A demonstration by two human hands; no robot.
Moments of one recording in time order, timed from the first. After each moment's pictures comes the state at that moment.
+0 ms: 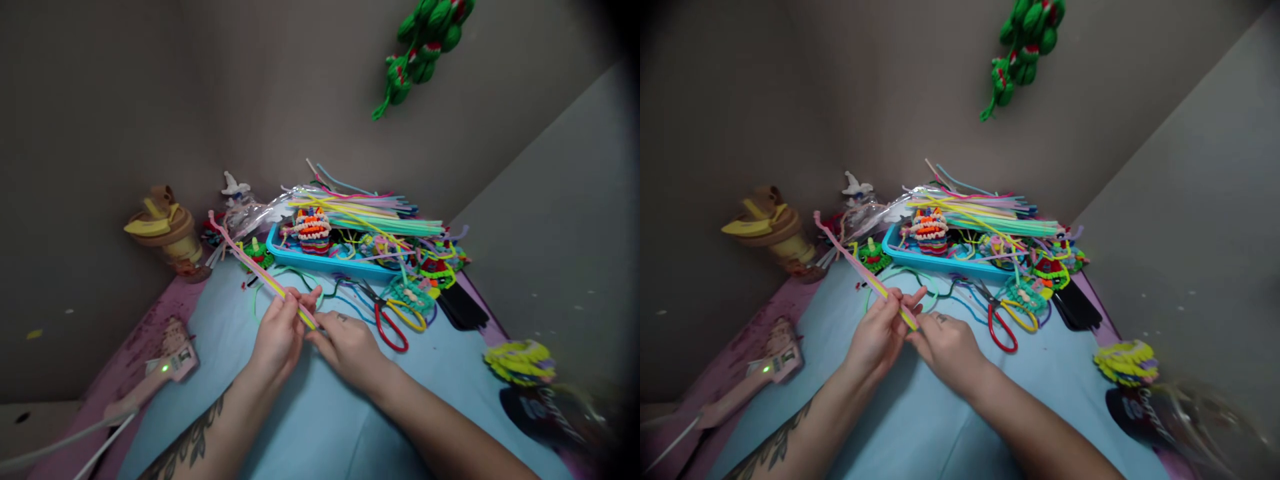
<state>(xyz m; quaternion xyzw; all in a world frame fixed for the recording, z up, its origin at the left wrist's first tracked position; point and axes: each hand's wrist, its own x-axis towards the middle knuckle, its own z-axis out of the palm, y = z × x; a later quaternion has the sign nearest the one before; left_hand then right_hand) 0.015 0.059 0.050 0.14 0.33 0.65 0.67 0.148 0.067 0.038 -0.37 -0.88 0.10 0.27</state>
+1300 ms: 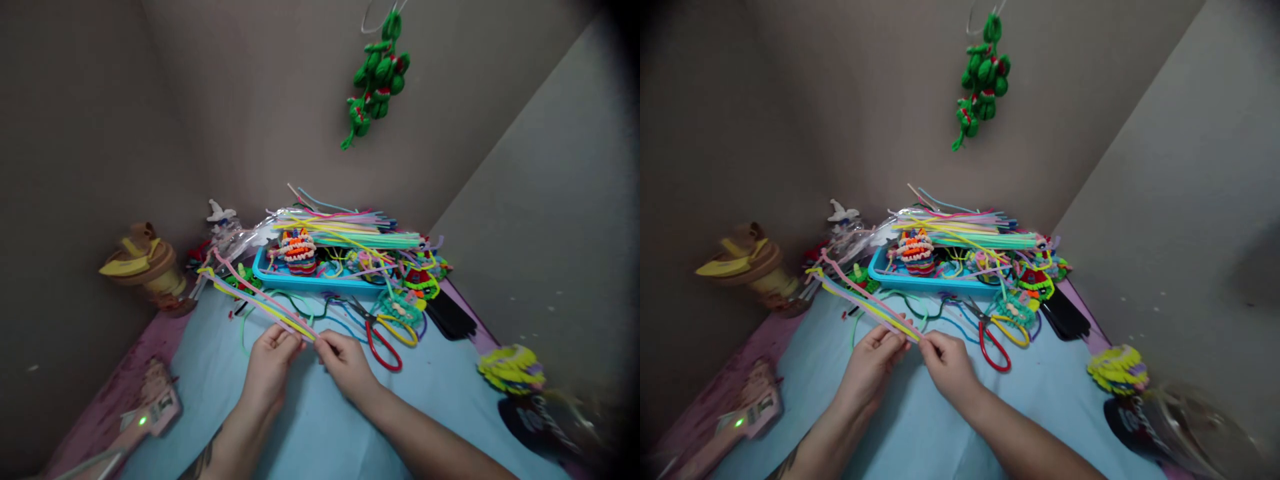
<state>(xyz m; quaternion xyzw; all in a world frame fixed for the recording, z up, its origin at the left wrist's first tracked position) 0.015 0.065 0.038 0.18 0.48 0.57 0.64 0.152 0.077 0.008 -0.49 -0.68 0.41 0.35</state>
